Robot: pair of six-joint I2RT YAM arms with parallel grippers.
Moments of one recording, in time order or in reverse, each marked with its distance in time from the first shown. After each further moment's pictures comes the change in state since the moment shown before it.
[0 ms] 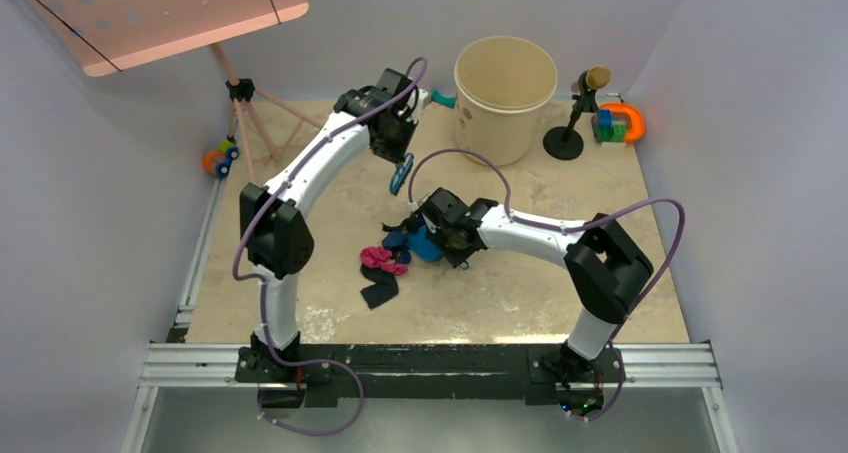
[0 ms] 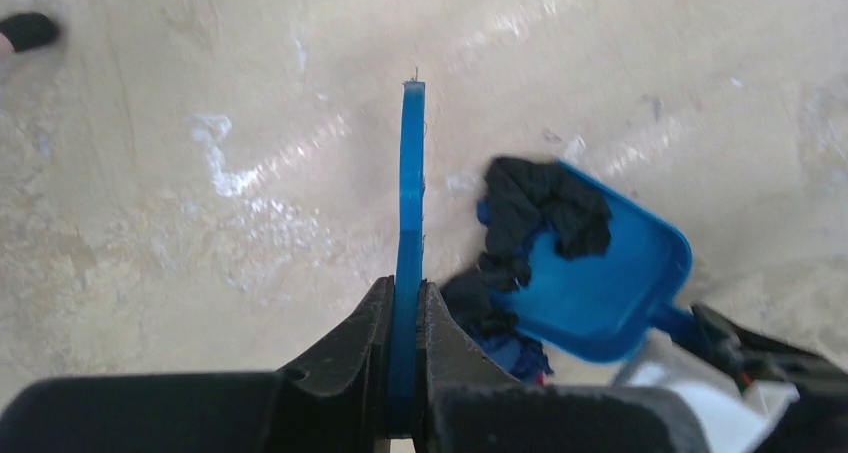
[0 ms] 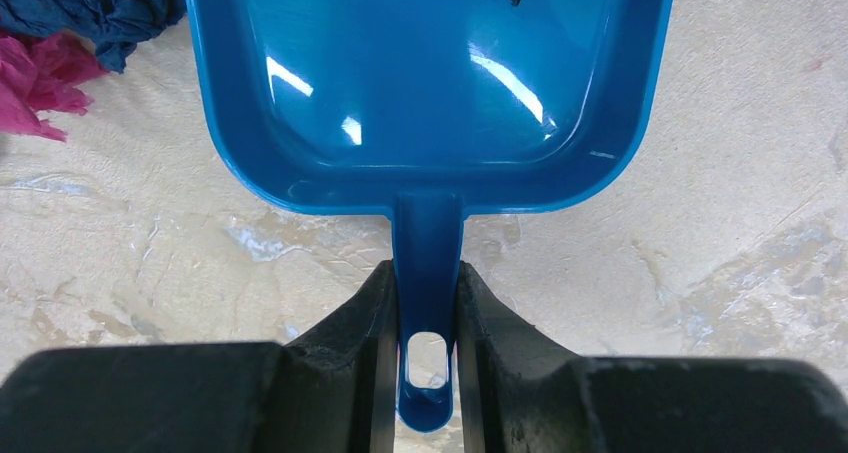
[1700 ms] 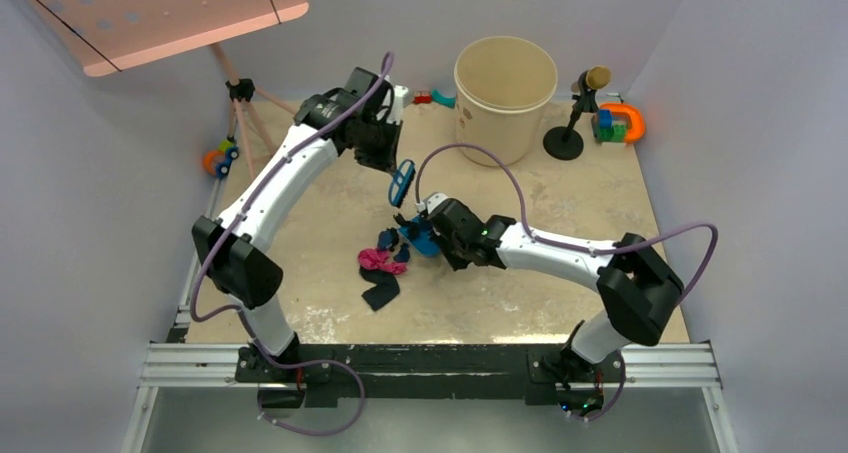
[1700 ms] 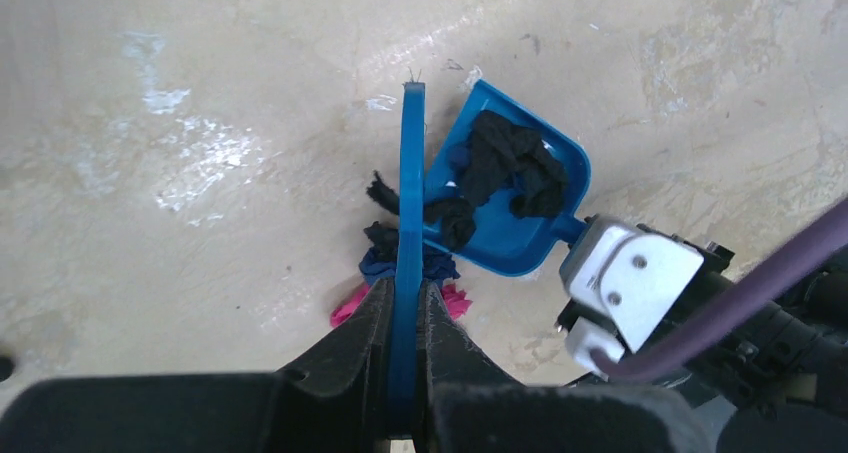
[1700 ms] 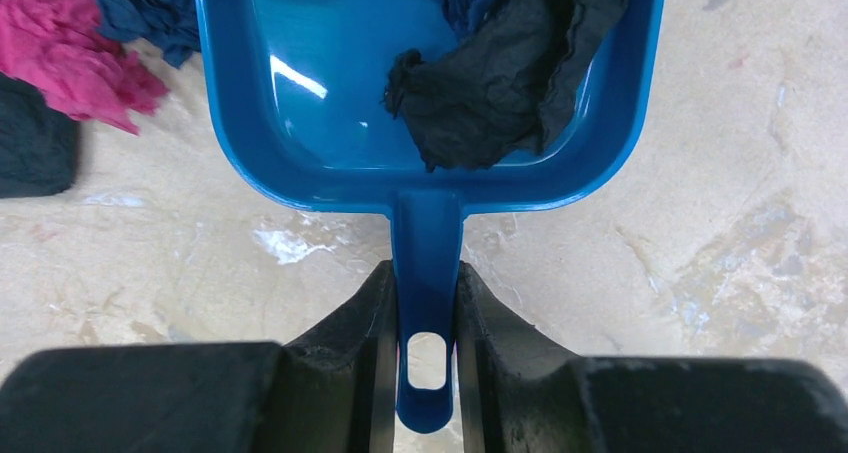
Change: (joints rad) left arm 0.000 -0.198 -0.095 -0.052 0.134 -0.105; right arm 0.052 -0.169 -0.145 0.165 0.089 0.075
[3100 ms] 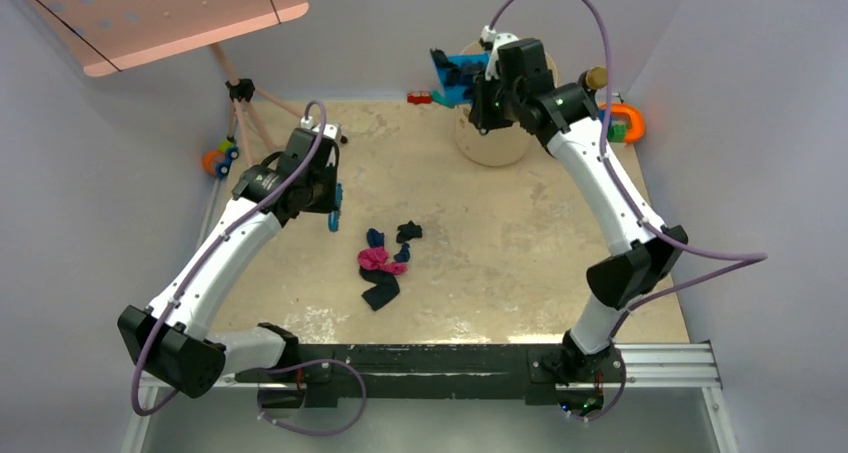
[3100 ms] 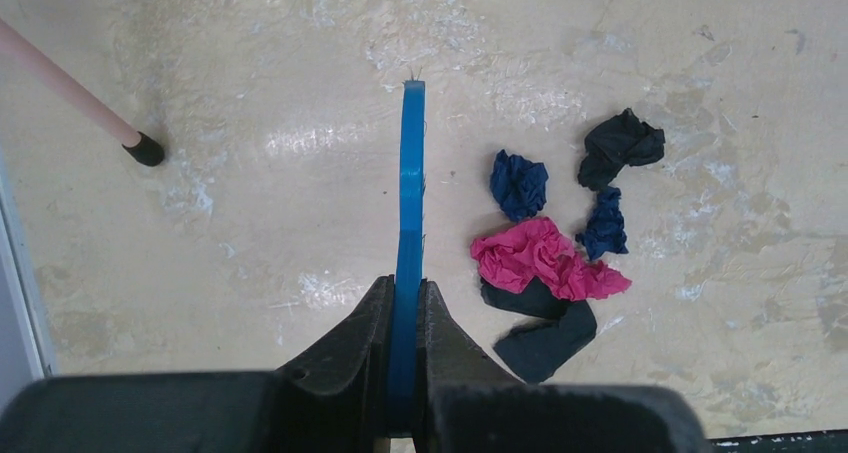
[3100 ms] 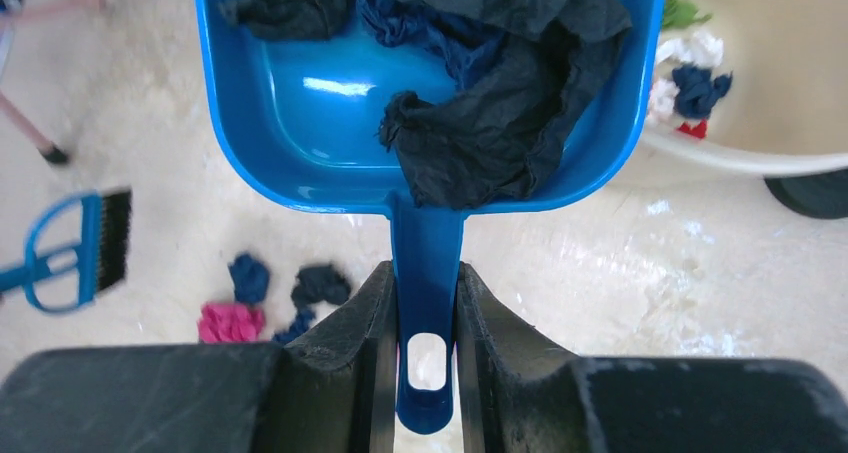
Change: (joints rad) left arm 0.093 -0.539 -0.603 0.137 -0.354 -0.106; right arm -0.397 0.139 0.975 -0.453 -0.148 0.029
